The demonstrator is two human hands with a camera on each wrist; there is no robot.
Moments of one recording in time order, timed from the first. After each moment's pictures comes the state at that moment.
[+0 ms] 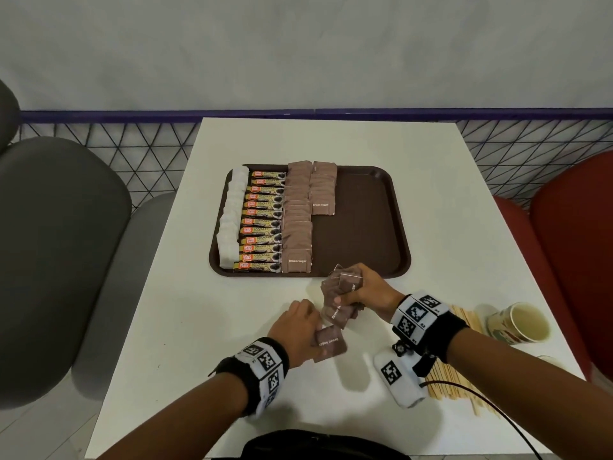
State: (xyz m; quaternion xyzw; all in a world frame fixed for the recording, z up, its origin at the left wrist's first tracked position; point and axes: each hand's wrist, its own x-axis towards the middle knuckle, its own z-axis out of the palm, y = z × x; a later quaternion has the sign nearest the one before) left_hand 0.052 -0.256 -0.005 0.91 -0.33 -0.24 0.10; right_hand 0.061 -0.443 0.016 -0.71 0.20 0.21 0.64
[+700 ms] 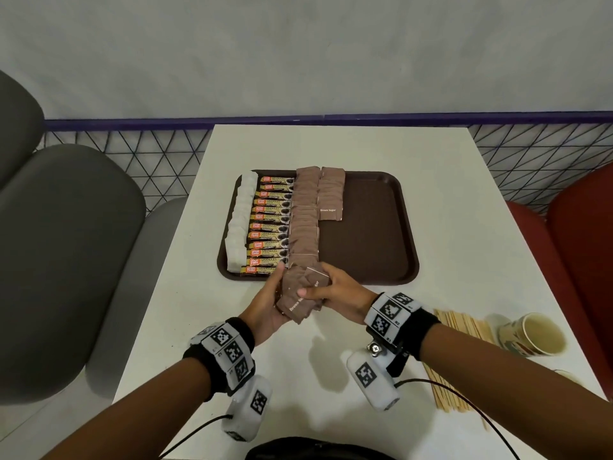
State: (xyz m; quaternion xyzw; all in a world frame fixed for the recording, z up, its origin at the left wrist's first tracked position) left_hand 0.090 -0.231 0.042 0.51 0.11 -0.39 0.76; right_hand 0.079 -0.388 0.039 -0.58 0.11 0.26 0.76
